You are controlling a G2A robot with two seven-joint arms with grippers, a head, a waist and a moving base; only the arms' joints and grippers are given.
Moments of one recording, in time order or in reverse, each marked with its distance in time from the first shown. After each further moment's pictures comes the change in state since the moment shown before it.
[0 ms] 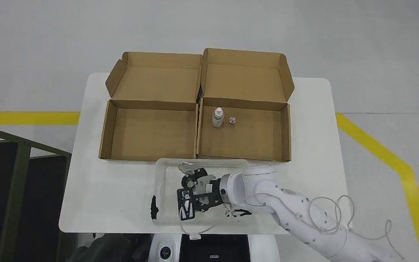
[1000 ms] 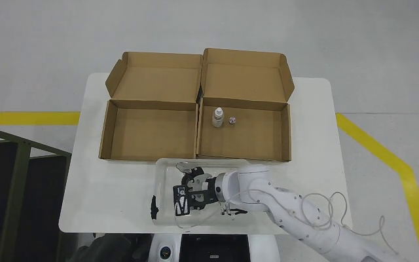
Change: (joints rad) left arm 0.000 0.000 0.000 0.000 0.000 0.000 0.000; right arm 0.016 -0.026 -0.023 0.043 0.014 0.041 -0.001
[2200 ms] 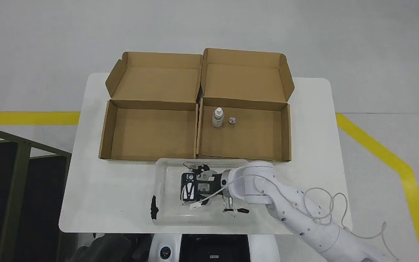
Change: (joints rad) left arm 0.000 0.000 0.000 0.000 0.000 0.000 0.000; right arm -0.039 -0.009 0.069 0.085 0.126 0.022 0.019
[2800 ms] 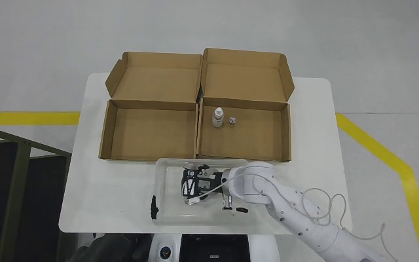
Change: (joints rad) left arm 0.000 0.000 0.000 0.000 0.000 0.000 0.000; right arm -0.013 -0.007 0.007 0.016 -0.031 0.042 0.003
